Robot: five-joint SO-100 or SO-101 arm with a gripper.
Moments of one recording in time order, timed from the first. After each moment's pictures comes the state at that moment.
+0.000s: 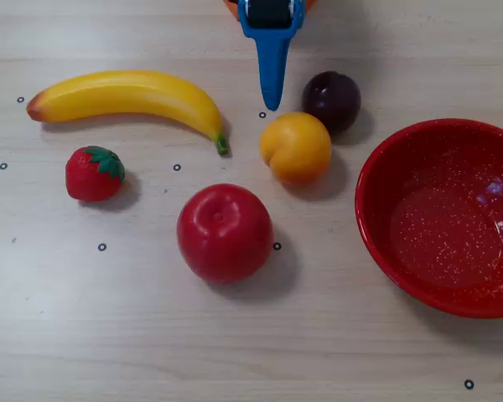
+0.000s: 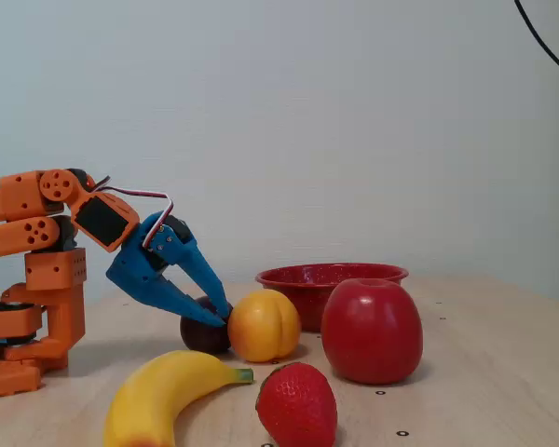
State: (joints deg) arm 1.5 184.2 178.0 50.5 -2.2
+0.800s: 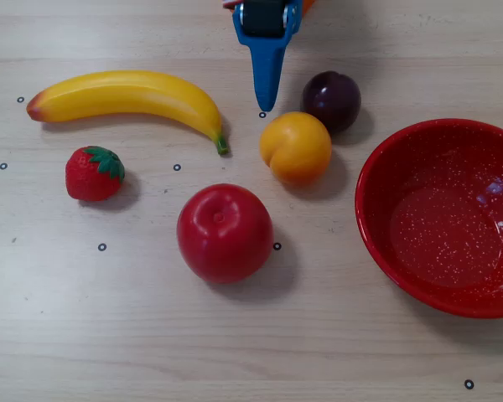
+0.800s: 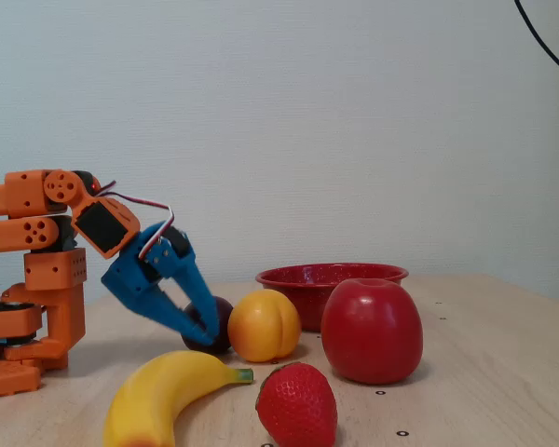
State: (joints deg) arm 0.2 175.0 173.7 51.6 -3.5
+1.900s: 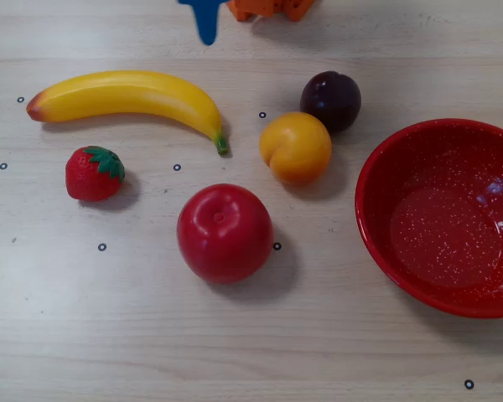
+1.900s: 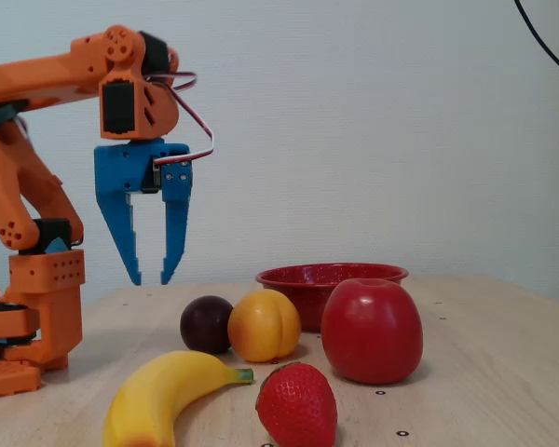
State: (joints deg) arm -23.6 113.7 107.4 97.1 36.4
